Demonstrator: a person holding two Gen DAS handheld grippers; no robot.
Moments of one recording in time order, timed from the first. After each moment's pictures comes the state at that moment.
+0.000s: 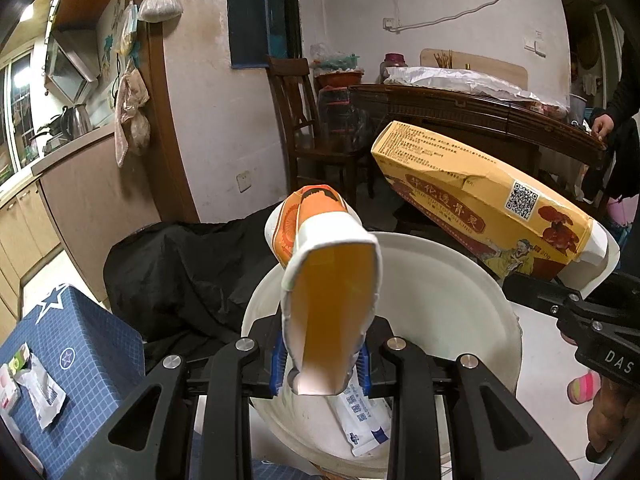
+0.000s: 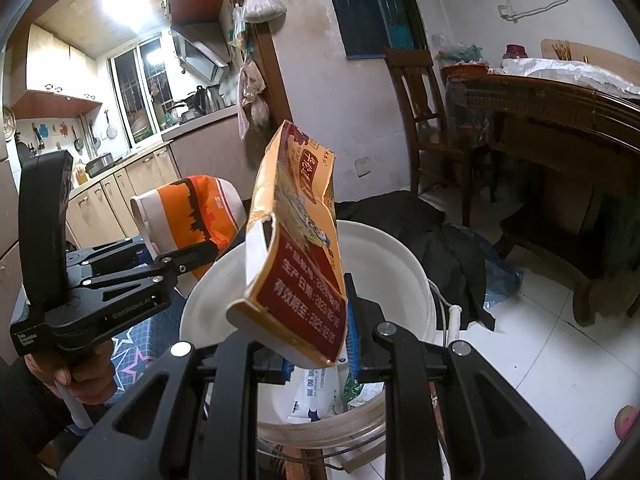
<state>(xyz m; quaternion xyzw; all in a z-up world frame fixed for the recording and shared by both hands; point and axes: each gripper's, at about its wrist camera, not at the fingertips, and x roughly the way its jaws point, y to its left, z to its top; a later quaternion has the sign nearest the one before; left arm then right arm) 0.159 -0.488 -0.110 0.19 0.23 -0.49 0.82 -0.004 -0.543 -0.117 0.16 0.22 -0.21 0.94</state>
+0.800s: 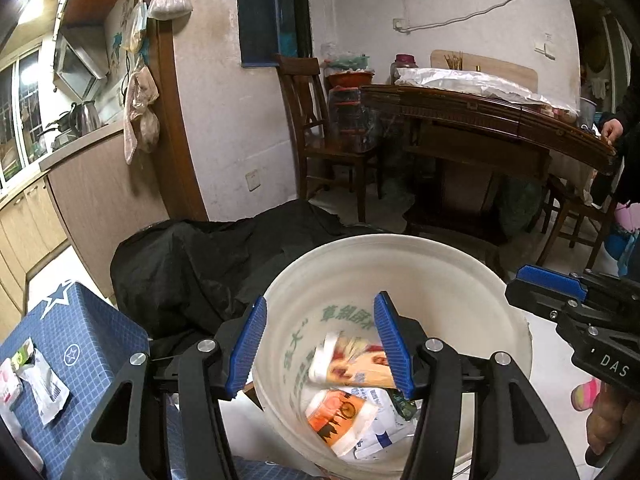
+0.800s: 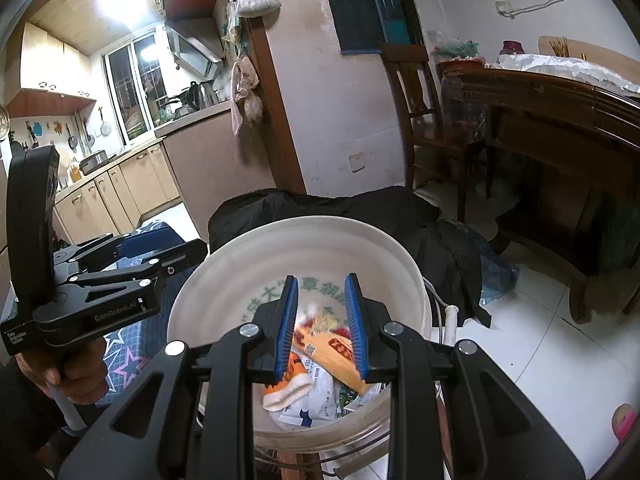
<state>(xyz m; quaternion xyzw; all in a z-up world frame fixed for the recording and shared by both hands) 0.166 -0.490 -0.107 0.18 0.24 -0.47 0.83 0.002 -0.551 -0.119 0.17 0.23 -0.21 0.93</state>
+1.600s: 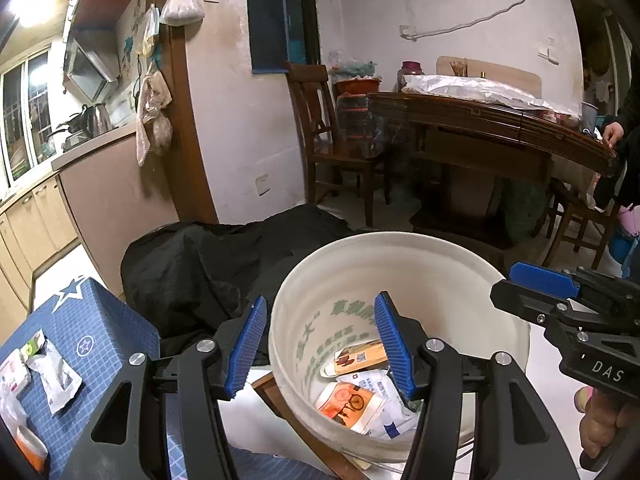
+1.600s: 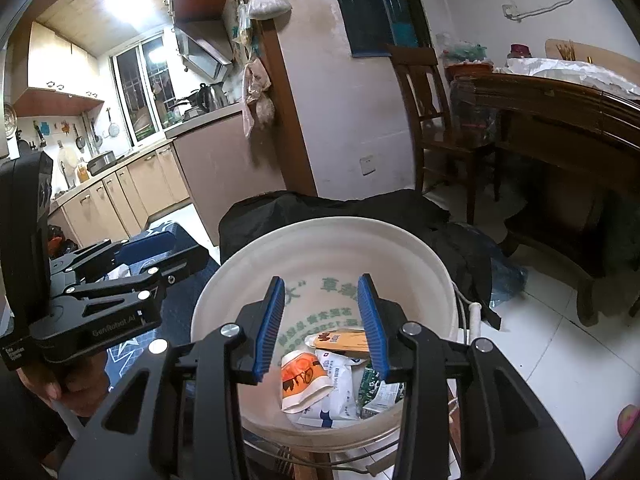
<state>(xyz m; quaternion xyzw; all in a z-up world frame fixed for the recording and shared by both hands) 0.160 -0.465 -0.102 0.17 0.22 -0.46 0.84 0.011 -0.545 -0.115 0.16 0.22 -0.20 0.94</state>
